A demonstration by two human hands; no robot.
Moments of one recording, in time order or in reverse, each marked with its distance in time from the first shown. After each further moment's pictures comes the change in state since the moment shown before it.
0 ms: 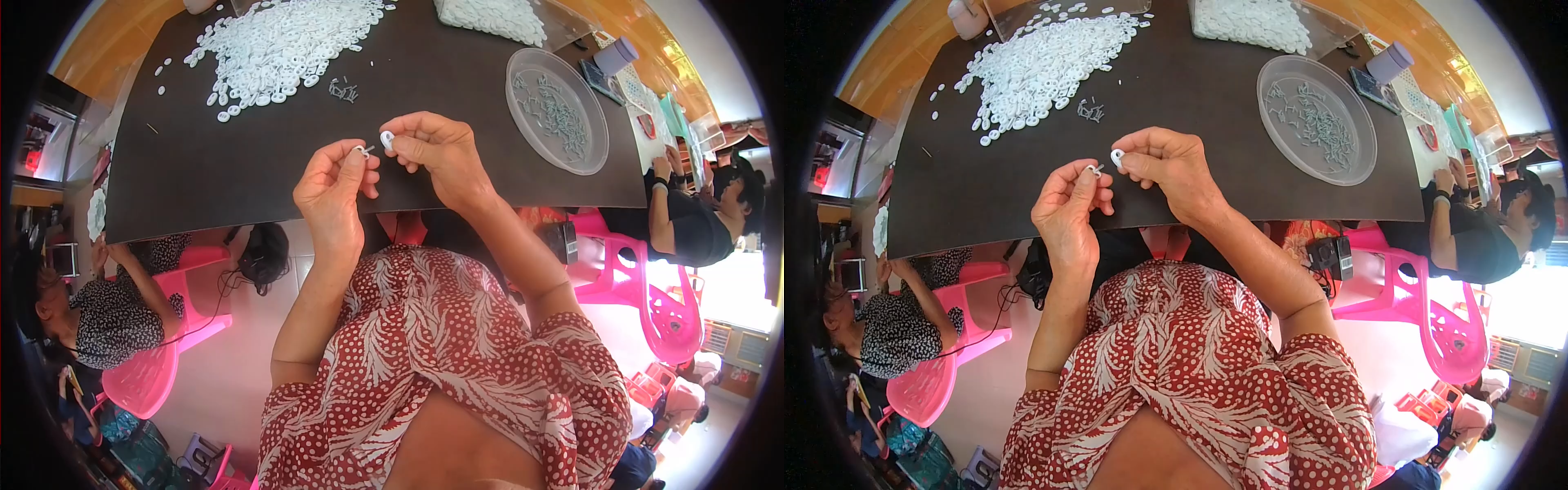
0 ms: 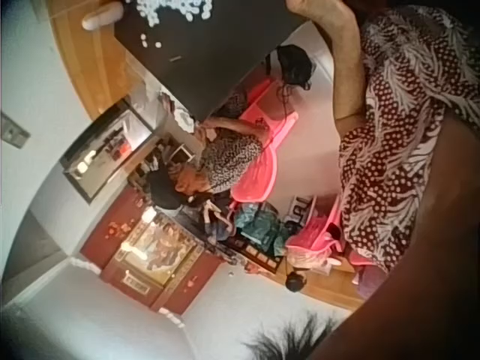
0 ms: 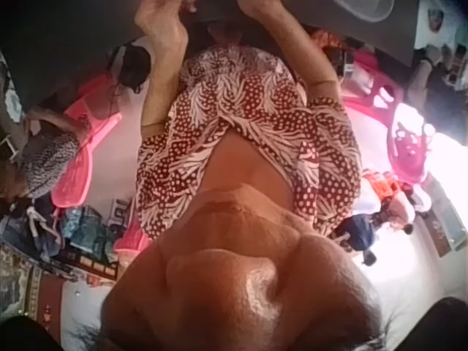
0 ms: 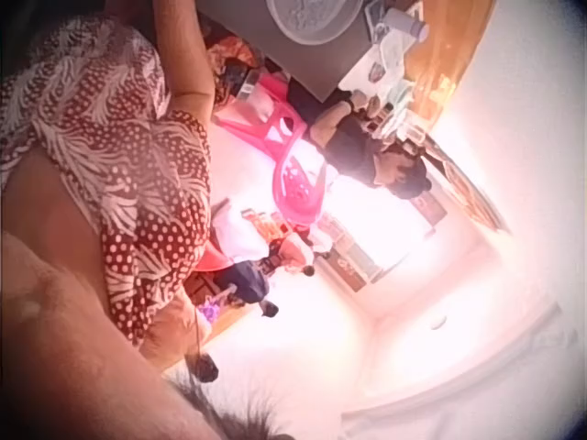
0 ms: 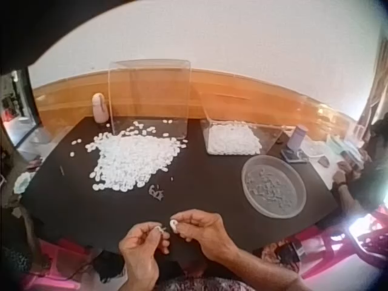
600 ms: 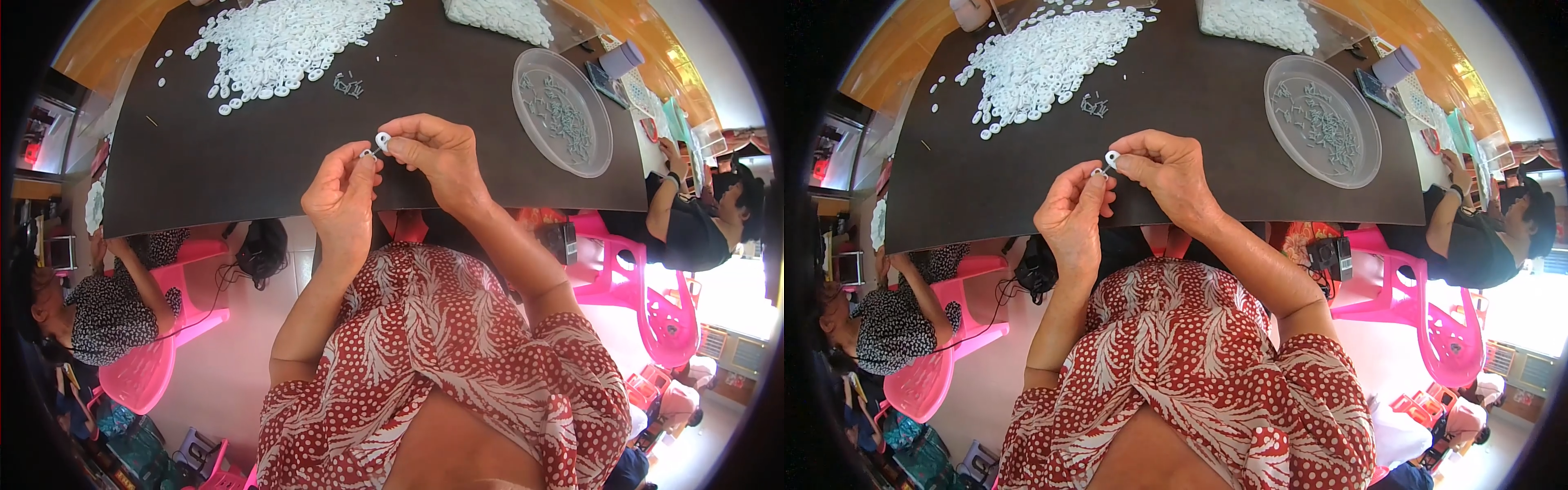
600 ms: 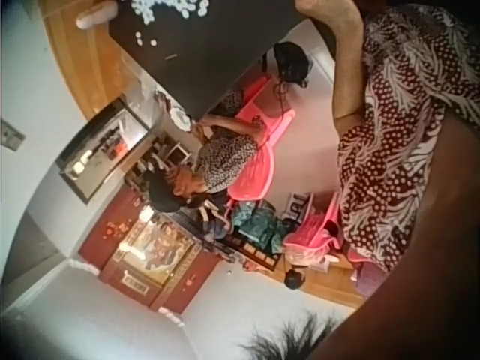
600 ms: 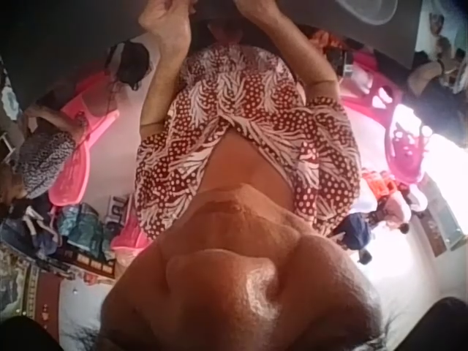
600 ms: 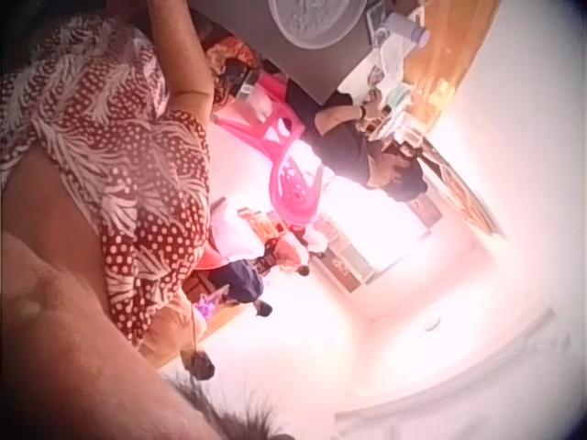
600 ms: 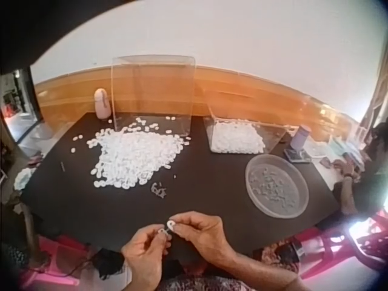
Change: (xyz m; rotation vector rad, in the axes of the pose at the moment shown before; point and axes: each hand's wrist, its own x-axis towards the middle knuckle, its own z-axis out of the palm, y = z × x) left_hand -0.009 -0.002 0.001 0.145 0.026 0.075; right_hand -0.003 0.004 0.012 -0.119 0.043 -0.078
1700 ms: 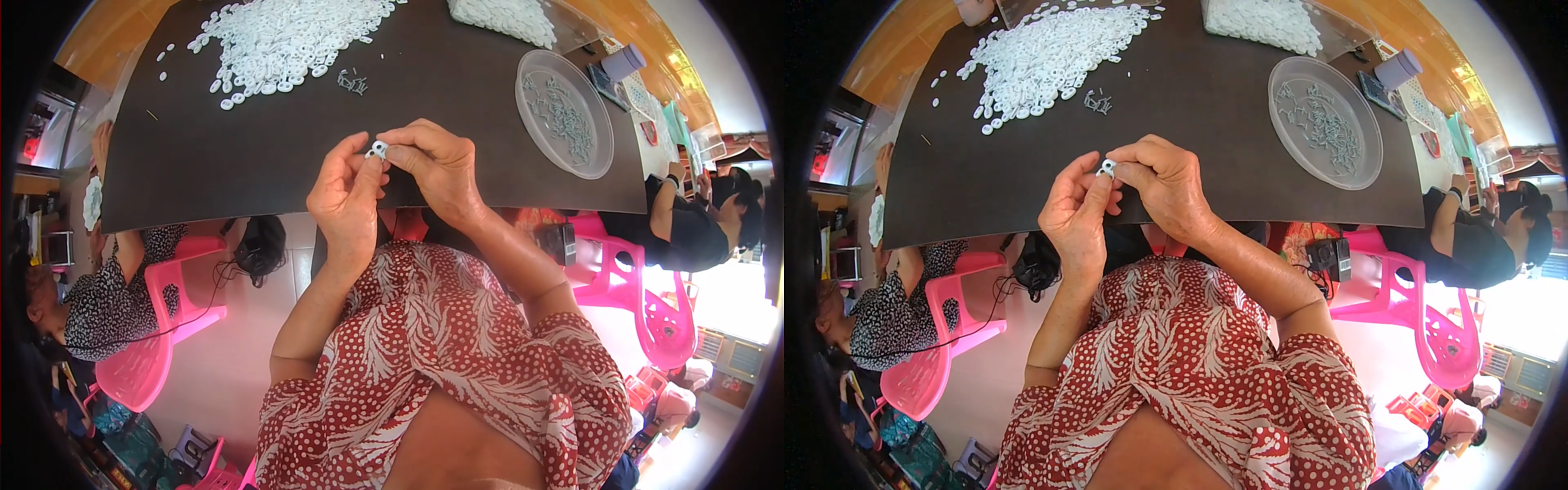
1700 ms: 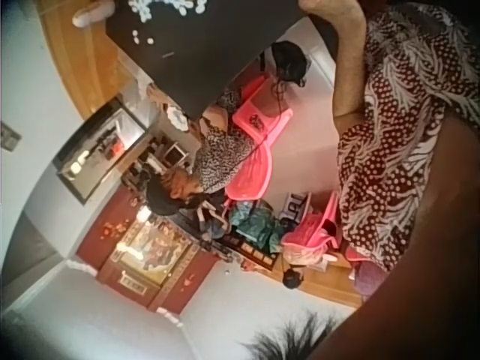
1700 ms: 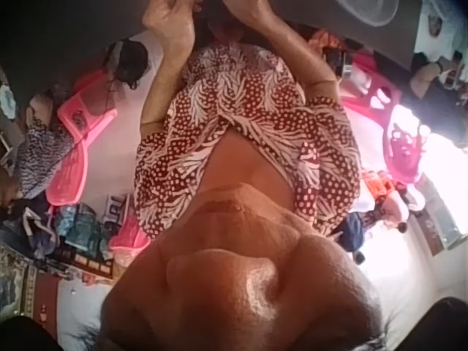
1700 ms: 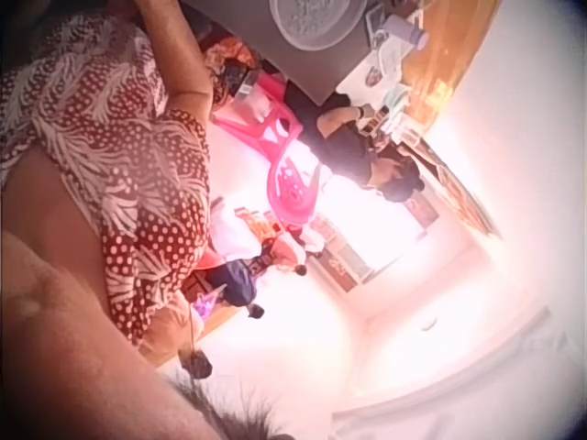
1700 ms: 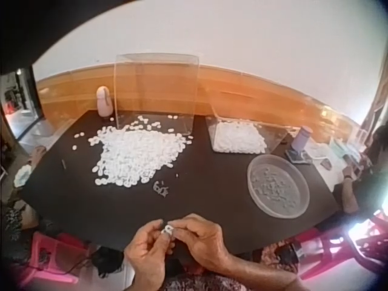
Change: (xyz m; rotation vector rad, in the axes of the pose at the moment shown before) left_hand -0.003 -0.005 0.001 0.015 0.001 0.074; right_hand -0.007 0.006 0.009 -0.248 0.040 -0.247
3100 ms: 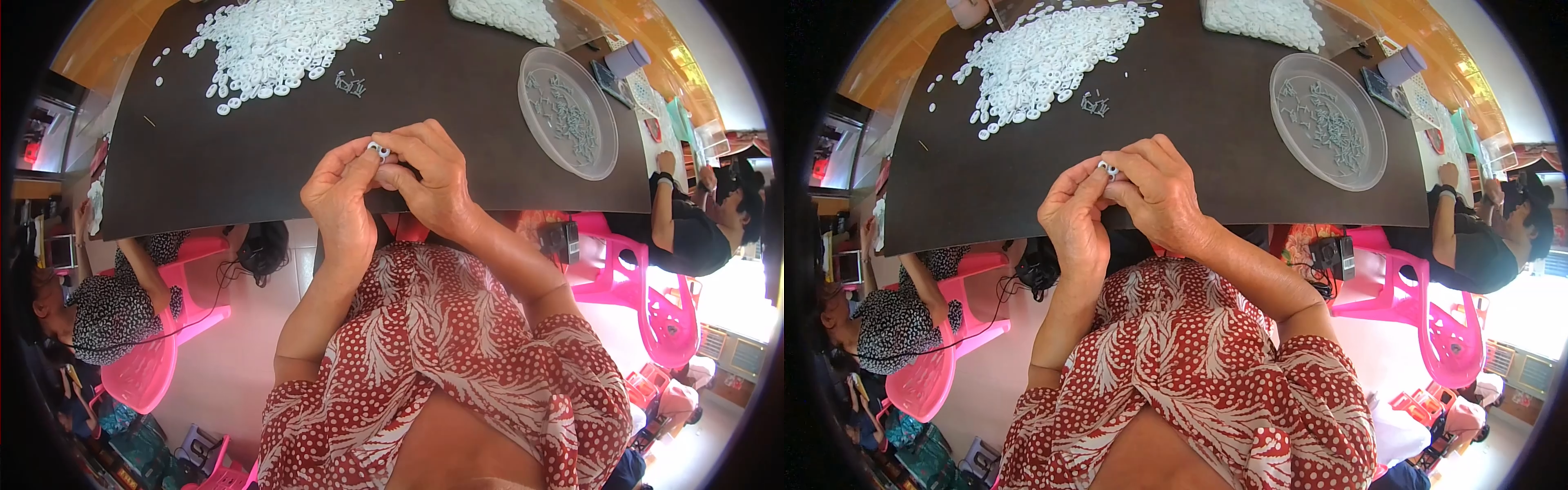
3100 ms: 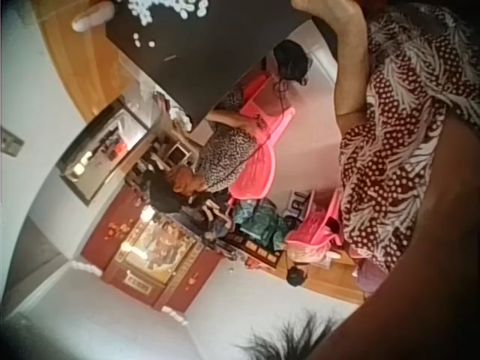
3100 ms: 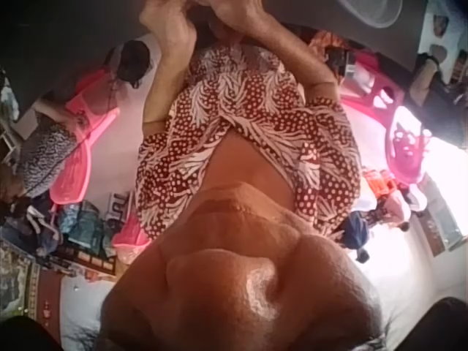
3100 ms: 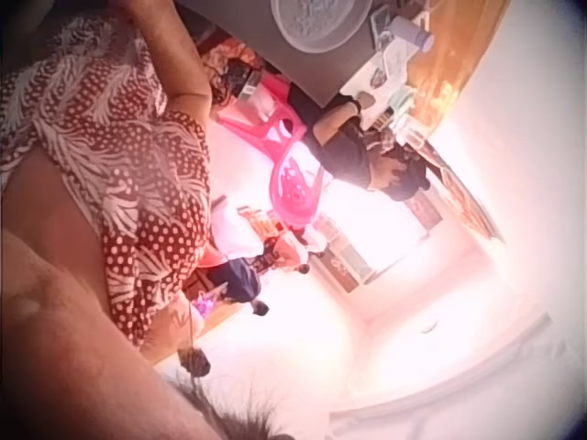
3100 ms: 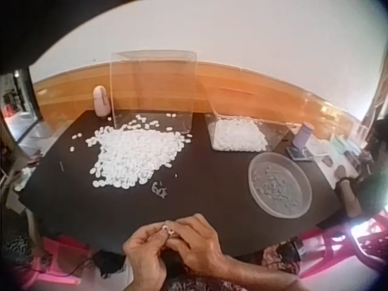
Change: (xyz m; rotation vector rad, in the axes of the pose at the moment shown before) left_hand 0.012 0.006 0.006 -0.307 0.090 -0.235; right_hand 0.001 0.003 0.004 -0.426 0.037 -0.381
